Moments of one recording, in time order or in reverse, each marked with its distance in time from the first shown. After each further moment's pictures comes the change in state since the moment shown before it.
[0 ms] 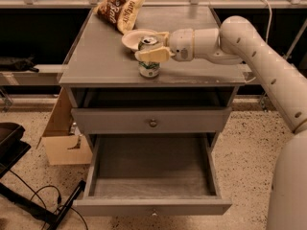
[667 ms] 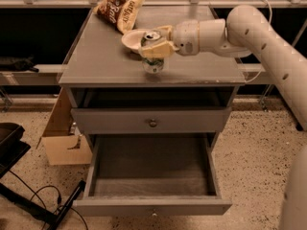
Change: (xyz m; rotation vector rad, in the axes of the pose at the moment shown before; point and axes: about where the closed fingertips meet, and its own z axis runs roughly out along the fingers) arm -0.028 0.011 -0.012 0.010 0.032 -0.056
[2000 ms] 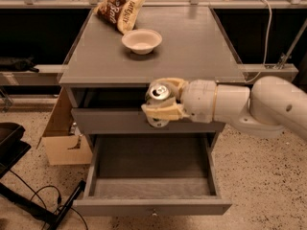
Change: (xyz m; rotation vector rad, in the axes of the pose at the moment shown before) arm 0.033 0.173 -0.043 0.118 -0.031 -0.058
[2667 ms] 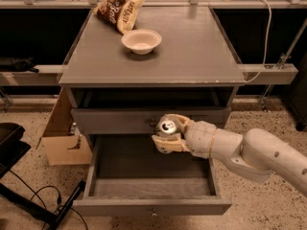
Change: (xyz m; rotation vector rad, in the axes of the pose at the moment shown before) arm 0.130 0.017 -0.007 0.130 0.008 0.060
